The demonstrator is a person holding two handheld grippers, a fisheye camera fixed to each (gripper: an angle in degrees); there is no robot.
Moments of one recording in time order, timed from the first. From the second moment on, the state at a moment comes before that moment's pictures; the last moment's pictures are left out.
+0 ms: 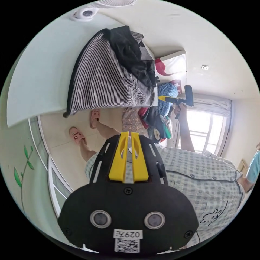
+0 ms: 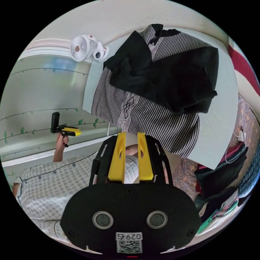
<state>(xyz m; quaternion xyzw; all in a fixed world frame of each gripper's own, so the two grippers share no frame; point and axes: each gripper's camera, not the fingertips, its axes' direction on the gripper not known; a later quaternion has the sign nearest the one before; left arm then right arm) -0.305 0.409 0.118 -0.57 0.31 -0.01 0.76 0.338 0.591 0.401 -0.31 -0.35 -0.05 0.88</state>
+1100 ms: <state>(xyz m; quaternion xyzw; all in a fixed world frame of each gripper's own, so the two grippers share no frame) 0.098 0.421 0.361 -0.61 -0.01 0.12 0.78 0.513 0.560 0.414 -0.21 -0.20 0.03 0.96</state>
